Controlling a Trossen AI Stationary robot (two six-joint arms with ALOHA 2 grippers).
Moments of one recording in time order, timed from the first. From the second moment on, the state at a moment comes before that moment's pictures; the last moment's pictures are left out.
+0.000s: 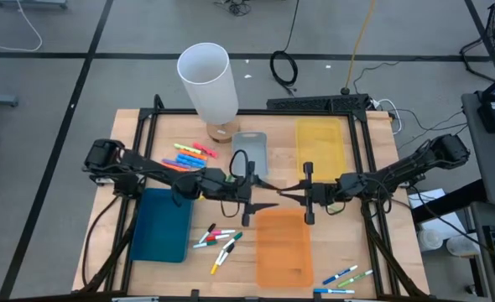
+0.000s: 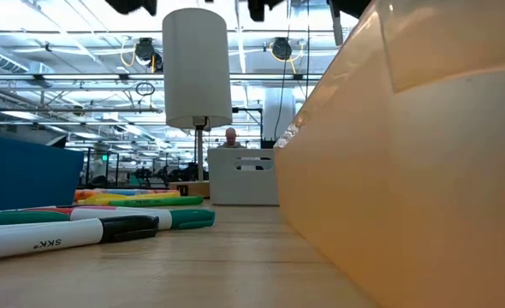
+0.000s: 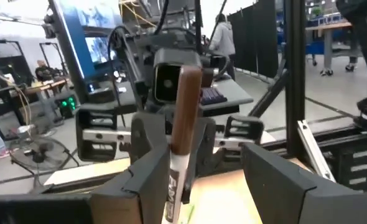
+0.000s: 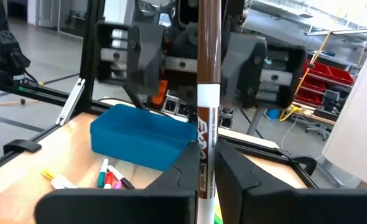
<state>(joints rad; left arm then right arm) -0.18 1.72 1.06 0.73 -0.05 0.18 0.31 1.14 0.44 0.76 0.29 -0.26</state>
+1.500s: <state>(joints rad) -0.36 1.32 1.11 -0.36 -0.33 -0.48 0.31 1.13 0.44 0.70 0.39 -0.23</state>
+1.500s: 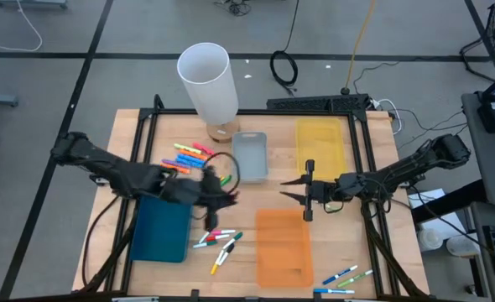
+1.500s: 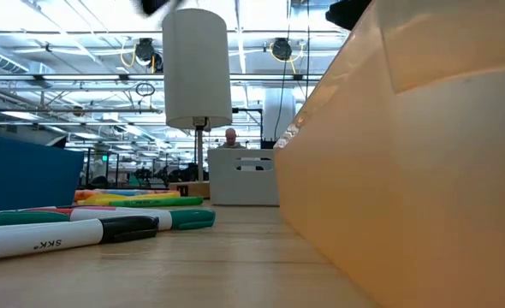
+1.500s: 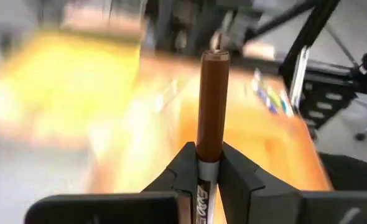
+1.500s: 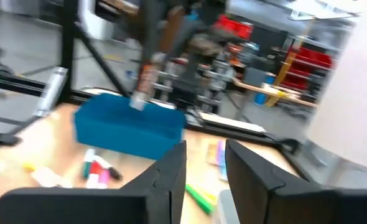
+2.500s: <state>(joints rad) -0.70 1.32 0.96 -1.28 0.05 -2.16 0.32 0.79 0.60 -0.12 0.39 0.10</state>
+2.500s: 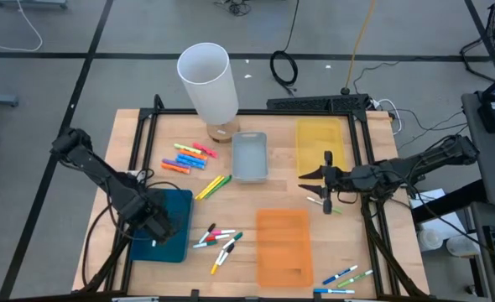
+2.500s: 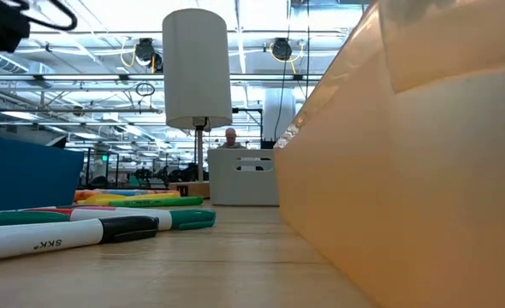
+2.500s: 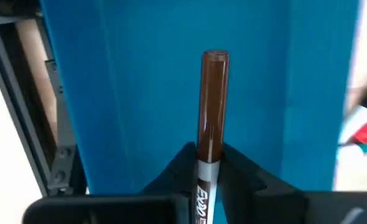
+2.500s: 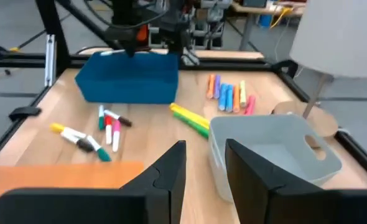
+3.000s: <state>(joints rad) -0.70 1.32 0.94 -1.24 -0.01 -1.85 0.38 0.79 0.60 -0.08 0.39 0.07</state>
